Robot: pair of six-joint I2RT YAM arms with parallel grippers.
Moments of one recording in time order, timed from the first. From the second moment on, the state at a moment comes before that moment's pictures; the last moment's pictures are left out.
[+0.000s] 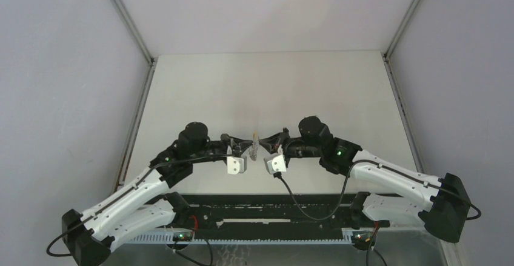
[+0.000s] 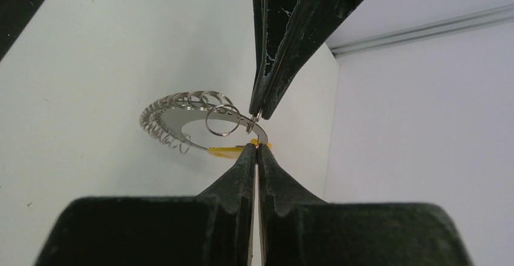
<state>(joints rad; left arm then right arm) -0.76 0.80 0.65 -0.20 0.53 0.96 0.93 1.08 0.77 -0.09 -0.48 -1.19</state>
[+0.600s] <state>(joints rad) -0.69 0.78 0.60 -0.04 0.62 0.83 0.94 1.09 0.77 -0.12 -0.46 -1.18</state>
